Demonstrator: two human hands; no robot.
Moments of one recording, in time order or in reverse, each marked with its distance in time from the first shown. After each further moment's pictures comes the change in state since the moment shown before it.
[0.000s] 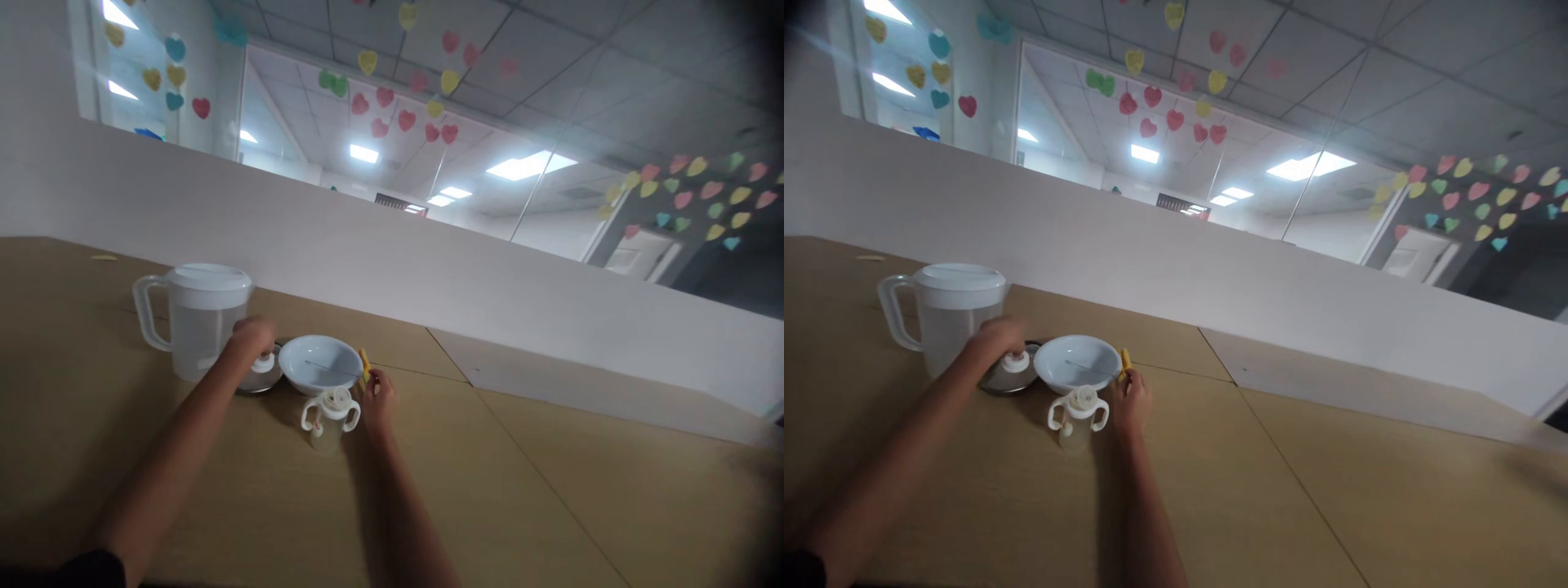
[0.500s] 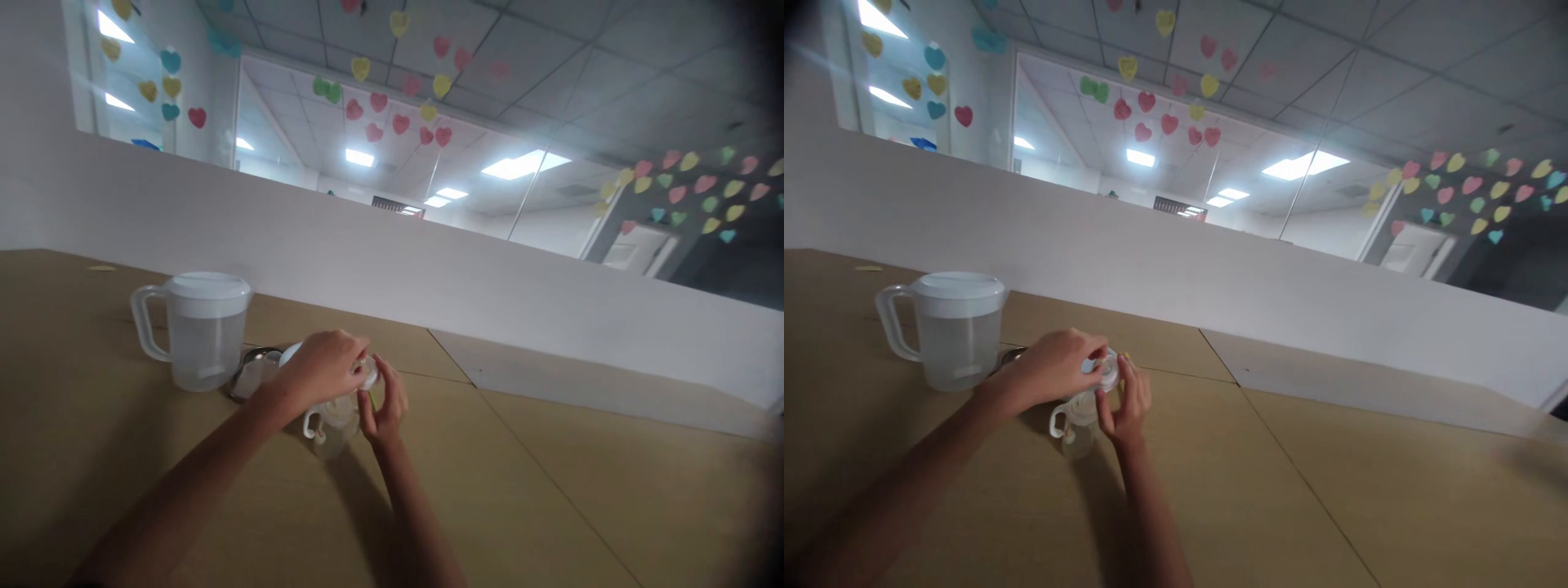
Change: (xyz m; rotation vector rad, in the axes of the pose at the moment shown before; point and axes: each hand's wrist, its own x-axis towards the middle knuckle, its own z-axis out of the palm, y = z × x) left_hand -0.100 0.112 -0.023 -0.027 0.257 0.554; right_hand 0.008 -0.070 -0.046 0.097 0.127 -0.645
